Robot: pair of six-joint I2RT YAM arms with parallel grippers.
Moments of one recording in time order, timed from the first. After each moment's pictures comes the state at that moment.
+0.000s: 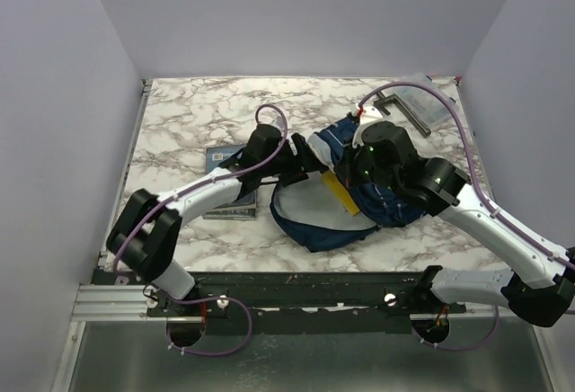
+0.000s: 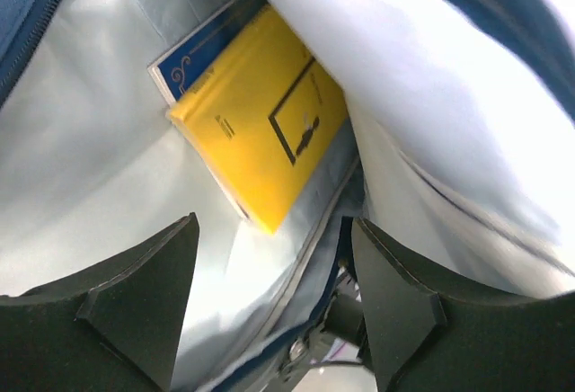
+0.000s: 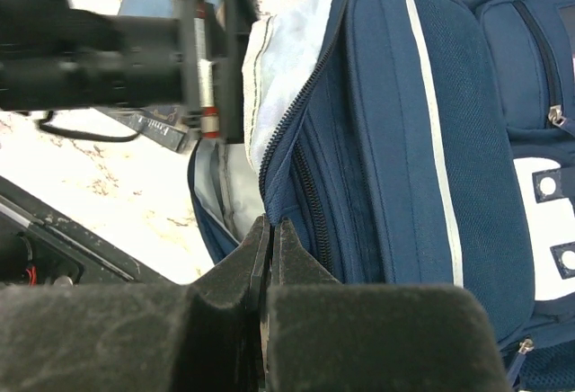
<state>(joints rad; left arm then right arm) -0.64 1.62 1.01 0.06 0.30 -1.06 0.86 1.17 1.32 -0.73 0.22 0.38</state>
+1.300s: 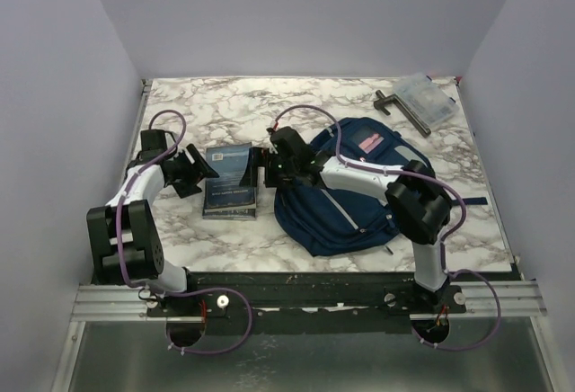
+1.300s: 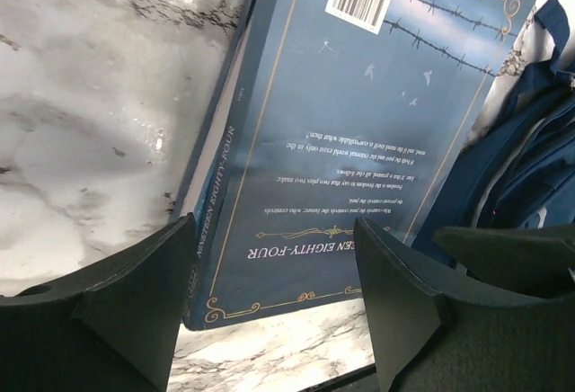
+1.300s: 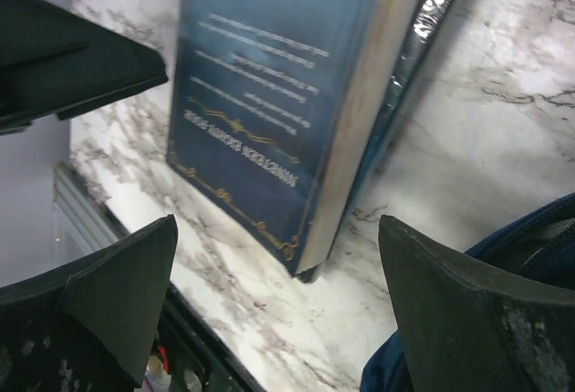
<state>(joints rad) 0.19 1.47 0.88 -0.44 0.46 -0.47 0.86 1.96 1.41 -0.09 -0.20 0.74</state>
